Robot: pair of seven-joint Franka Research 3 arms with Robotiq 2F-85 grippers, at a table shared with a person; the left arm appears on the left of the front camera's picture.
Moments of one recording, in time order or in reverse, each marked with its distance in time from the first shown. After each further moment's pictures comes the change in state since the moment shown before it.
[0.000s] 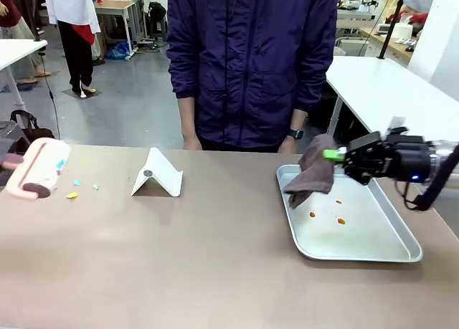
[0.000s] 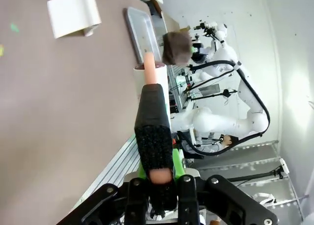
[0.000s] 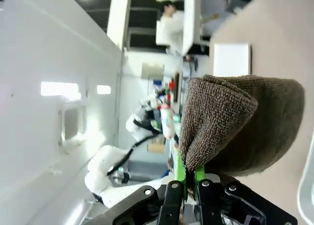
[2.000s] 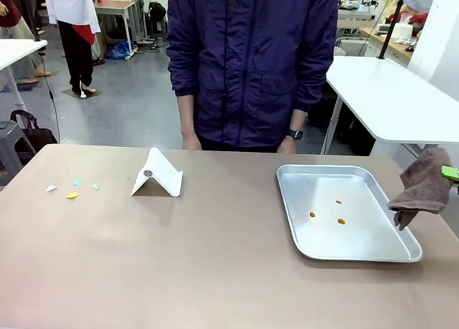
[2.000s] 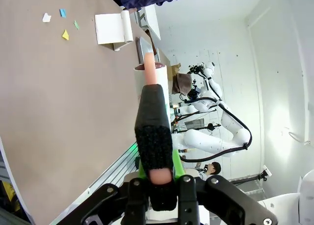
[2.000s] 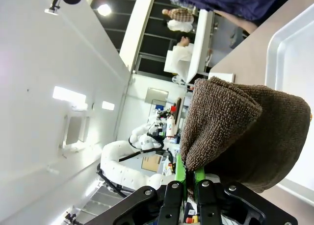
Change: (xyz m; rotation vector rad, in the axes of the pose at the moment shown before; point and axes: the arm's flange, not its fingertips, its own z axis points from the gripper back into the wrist) left arm -0.075 0.076 0.124 -0.073 -0.209 0.095; right arm -0.031 -0.023 0.199 0.022 -0.147 0.107
